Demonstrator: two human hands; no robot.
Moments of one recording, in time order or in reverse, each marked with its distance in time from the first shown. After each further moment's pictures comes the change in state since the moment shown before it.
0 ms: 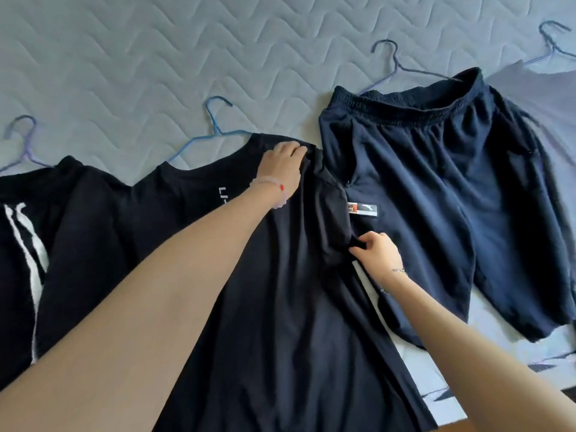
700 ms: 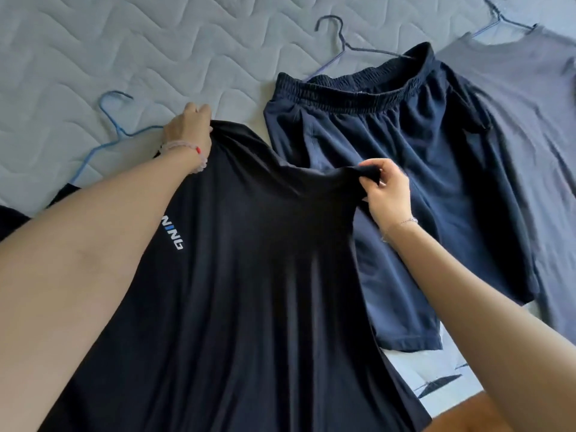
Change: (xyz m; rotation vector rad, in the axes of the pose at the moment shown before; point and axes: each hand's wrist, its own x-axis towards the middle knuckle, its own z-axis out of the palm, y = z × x) left_hand 0.076 -0.054 -0.011 0.070 0.132 -0.259; right_hand 0.061 -0.016 -0.082 0.623 0.365 -0.234
